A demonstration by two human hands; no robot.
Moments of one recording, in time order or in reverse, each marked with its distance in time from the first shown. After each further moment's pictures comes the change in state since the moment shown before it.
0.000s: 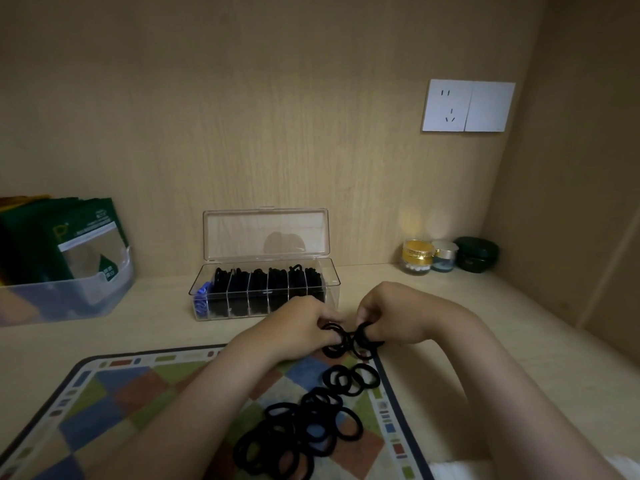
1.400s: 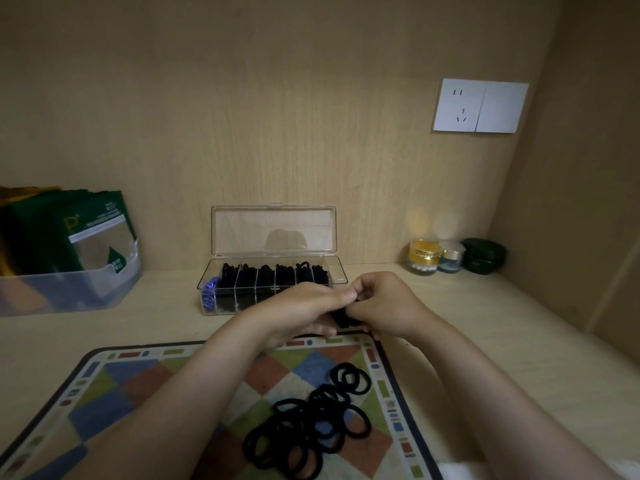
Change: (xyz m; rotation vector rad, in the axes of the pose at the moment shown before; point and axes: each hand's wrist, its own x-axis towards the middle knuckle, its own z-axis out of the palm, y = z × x) left_hand -0.004 0.005 -0.016 -0.876 -0.144 -0.161; right_hand 0.018 -0.022 0.024 0.497 0.318 0.084
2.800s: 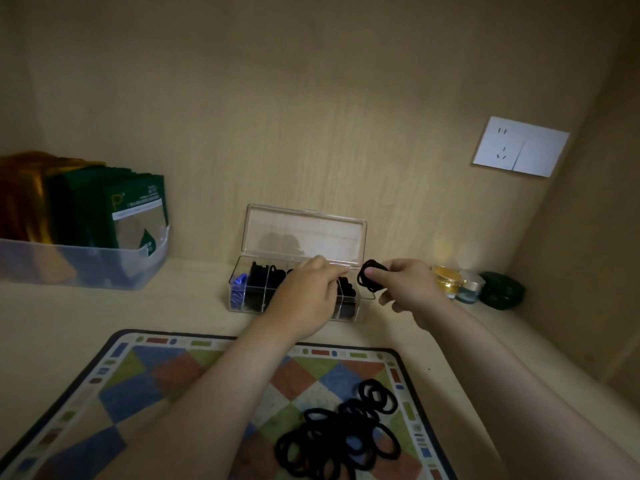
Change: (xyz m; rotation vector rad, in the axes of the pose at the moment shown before) left_hand 0.003 -0.014 -0.036 0.829 0.605 0.472; right_hand 0.043 -0.033 0.000 0.126 0.225 0.135
